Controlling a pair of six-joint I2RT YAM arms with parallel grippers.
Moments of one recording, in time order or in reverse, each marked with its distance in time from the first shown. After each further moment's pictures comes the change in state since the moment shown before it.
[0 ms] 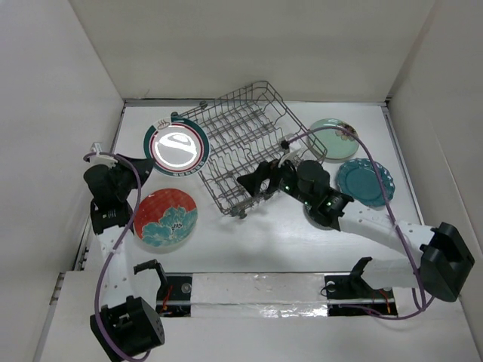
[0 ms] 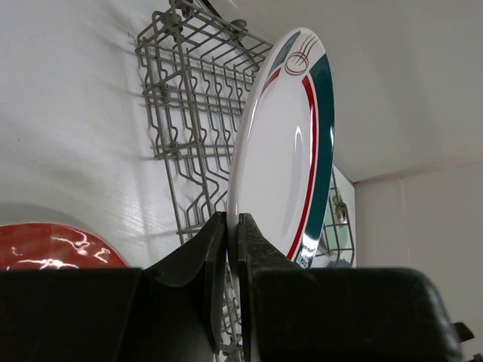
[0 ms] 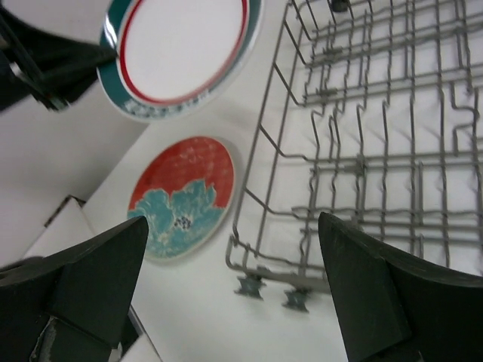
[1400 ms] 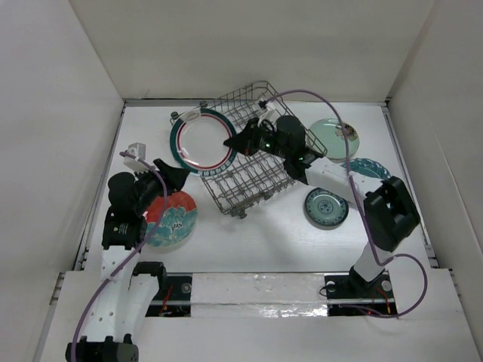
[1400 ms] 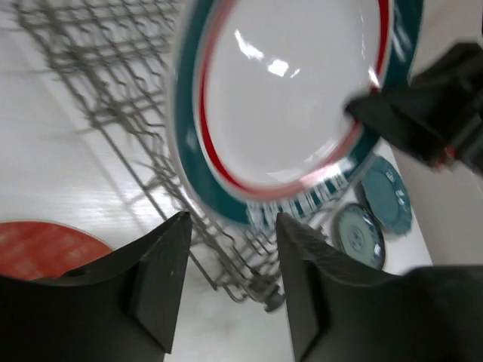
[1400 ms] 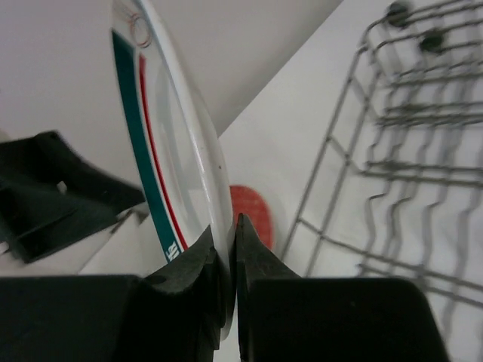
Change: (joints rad) left arm -0.344 -0.206 -0.040 -0.108 -0.095 0.277; right arm -0.177 0.532 0.486 0.108 -0.415 0.127
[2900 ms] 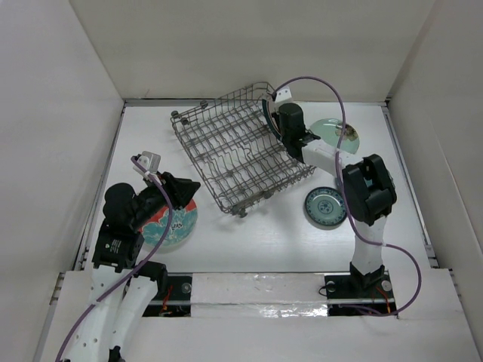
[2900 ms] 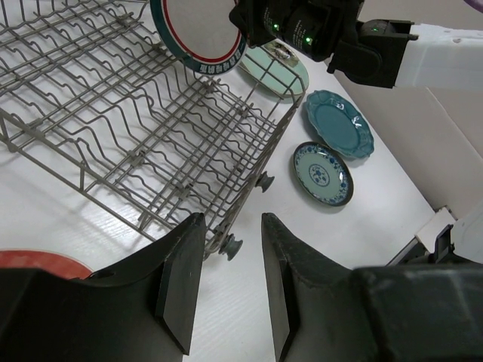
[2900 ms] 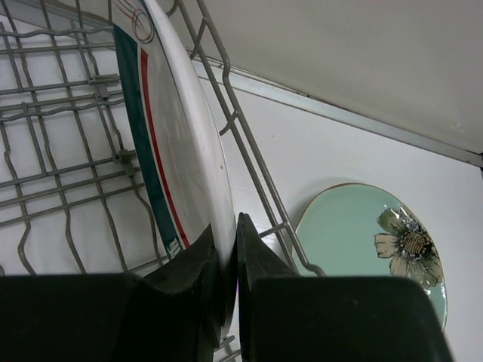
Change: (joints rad) left arm -0.191 -0.125 0.106 -0.177 0.097 0.156; right arm -0.181 0.261 0.219 -0.224 0.914 -0.833
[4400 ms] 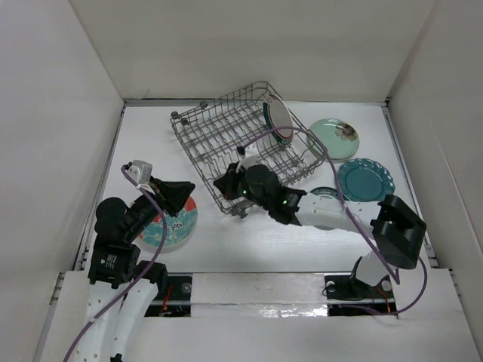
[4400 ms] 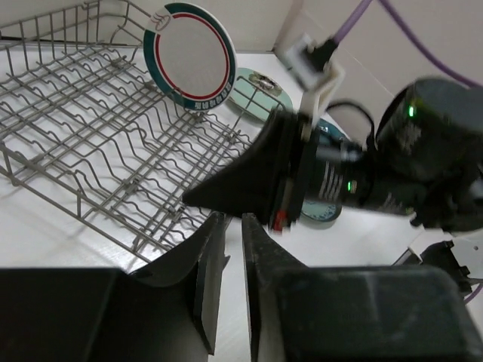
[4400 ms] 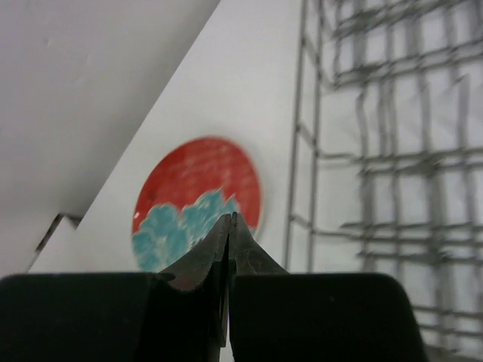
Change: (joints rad) left arm 0.000 -0.115 -0.012 0.024 0.000 -0.016; right arm 0.525 -0.419 -0.404 0.085 -0.276 0.788
